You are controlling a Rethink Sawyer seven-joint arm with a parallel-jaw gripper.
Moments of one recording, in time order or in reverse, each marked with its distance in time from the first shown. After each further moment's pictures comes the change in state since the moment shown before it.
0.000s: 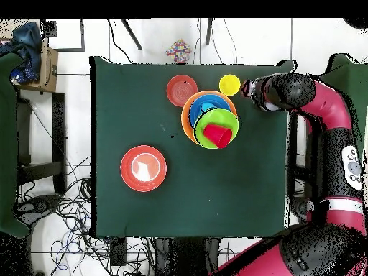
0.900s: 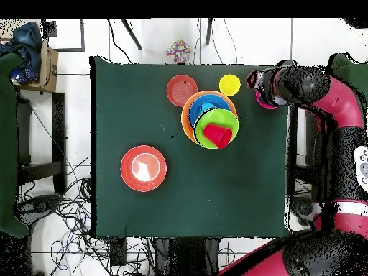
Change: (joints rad) arm -0.002 -0.054 0.000 -0.001 0.077 0.000 0.000
